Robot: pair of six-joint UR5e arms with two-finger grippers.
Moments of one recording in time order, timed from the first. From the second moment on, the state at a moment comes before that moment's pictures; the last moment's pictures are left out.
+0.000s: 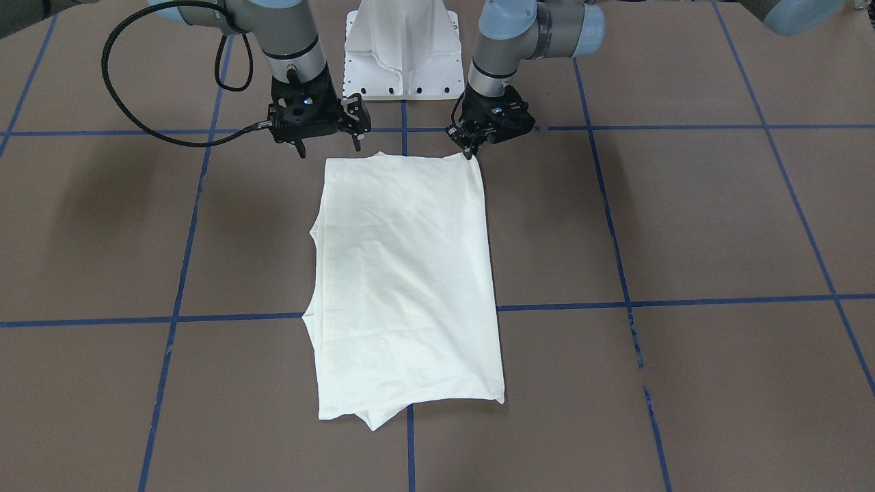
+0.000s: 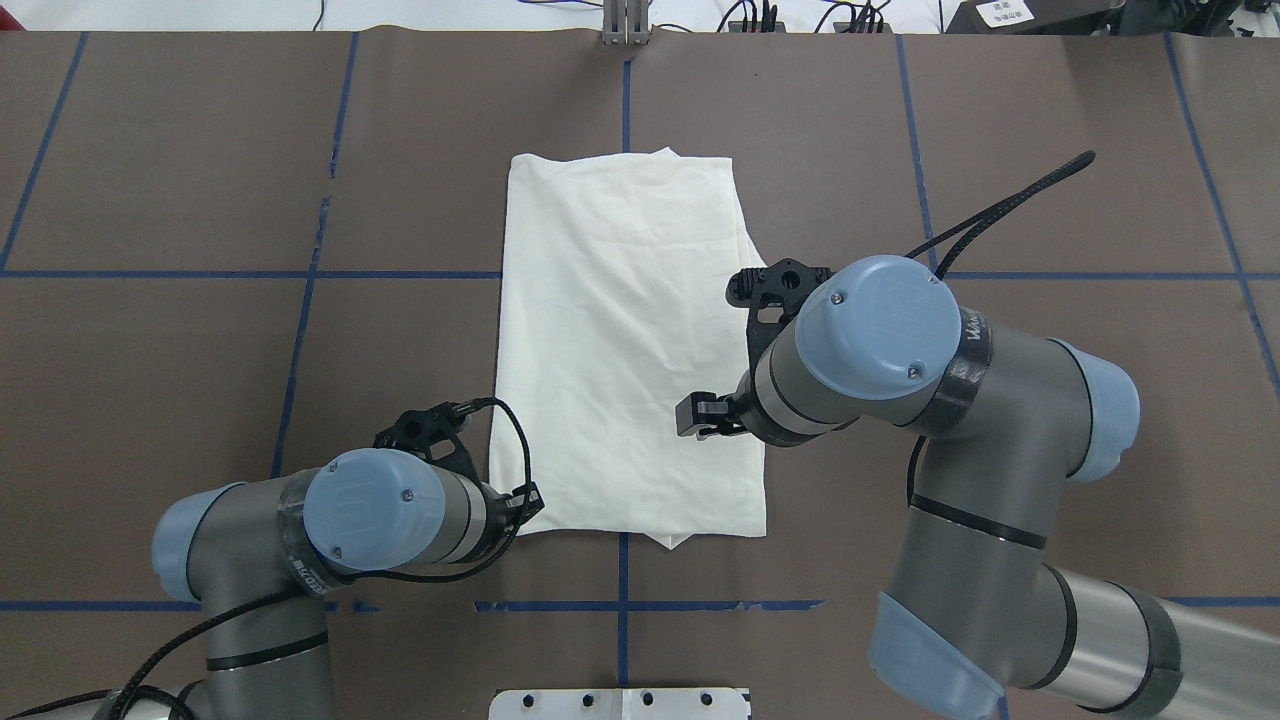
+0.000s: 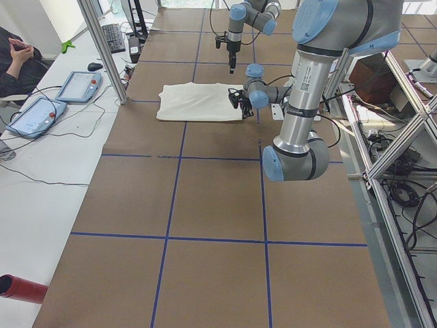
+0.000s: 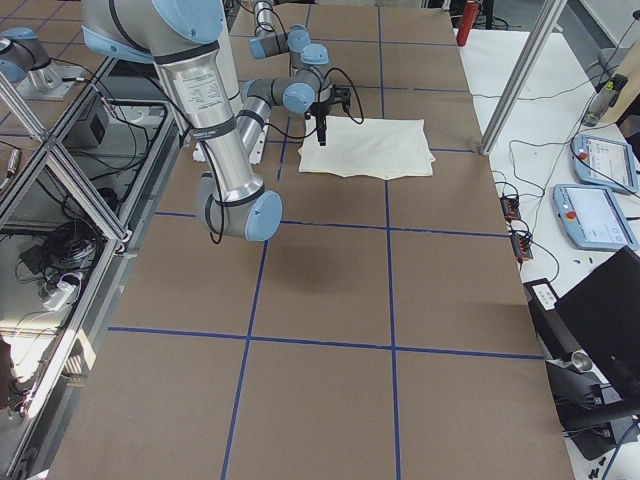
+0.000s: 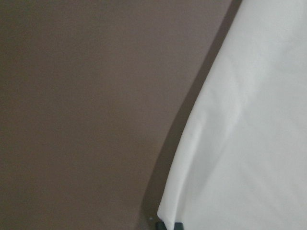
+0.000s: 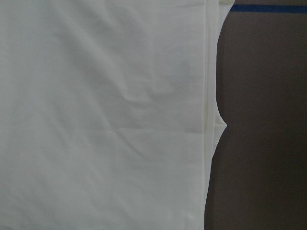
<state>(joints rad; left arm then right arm) -0.28 -1.99 -1.88 -1.75 -1.69 -1.82 0.46 -1.06 2.00 -1.68 1.84 1.24</state>
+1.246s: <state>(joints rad) -0.27 -2.00 -1.90 -1.74 -1.69 -1.79 0.29 -1.13 1.88 -1.45 1.68 1.60</state>
